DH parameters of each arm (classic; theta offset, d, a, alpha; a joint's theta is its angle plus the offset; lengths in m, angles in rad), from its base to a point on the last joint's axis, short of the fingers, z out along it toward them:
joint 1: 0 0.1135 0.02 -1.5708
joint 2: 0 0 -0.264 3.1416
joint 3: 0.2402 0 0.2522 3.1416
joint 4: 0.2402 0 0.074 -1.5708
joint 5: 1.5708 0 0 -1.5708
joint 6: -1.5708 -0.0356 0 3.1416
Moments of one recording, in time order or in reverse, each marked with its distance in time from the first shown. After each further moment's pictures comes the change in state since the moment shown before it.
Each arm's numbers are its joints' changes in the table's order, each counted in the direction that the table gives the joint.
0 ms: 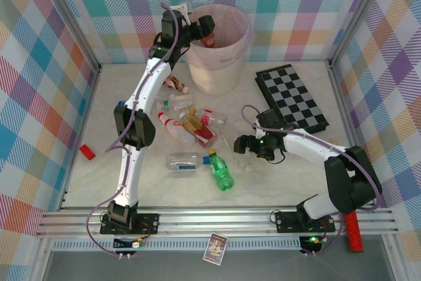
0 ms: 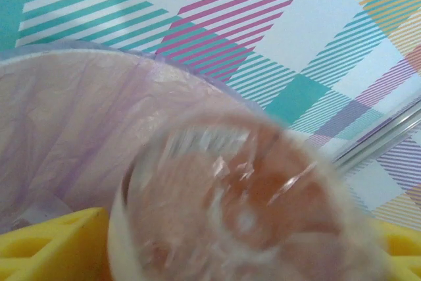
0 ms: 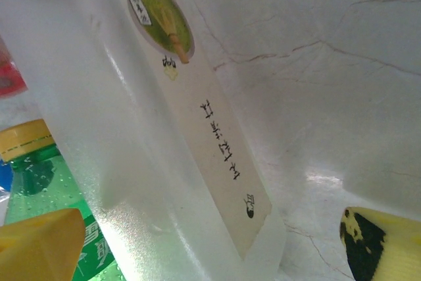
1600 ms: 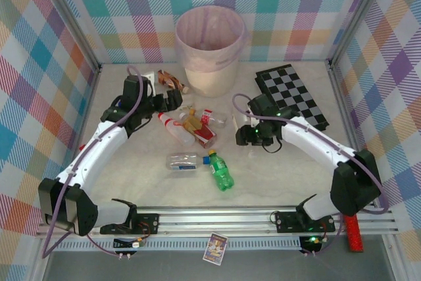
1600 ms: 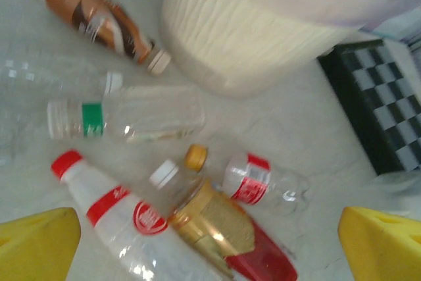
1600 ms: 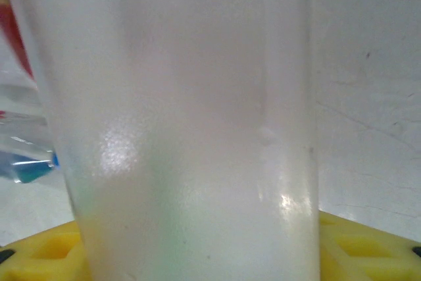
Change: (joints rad) left arm 0.041 -1.130 -1.492 0.168 -0.146 -0.110; right arm 0.060 -0.048 0.354 0.361 0.188 0.130
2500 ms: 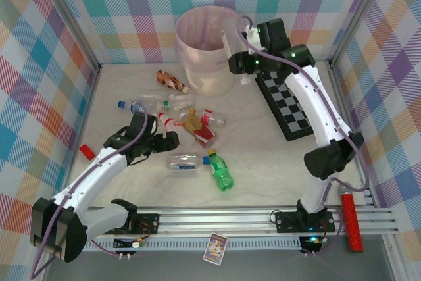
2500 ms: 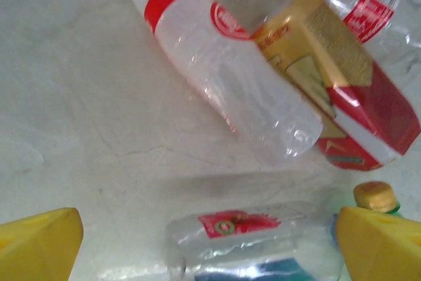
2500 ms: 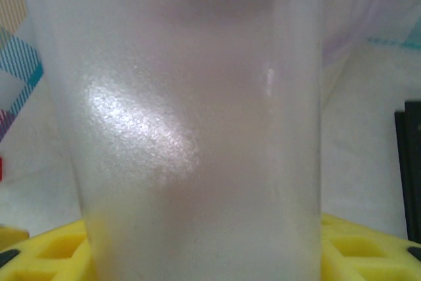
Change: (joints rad) left arm -0.095 -0.209 -0.311 0.202 -0.068 0.069; right arm -0.117 0.431 1.057 0.169 -0.033 0.273
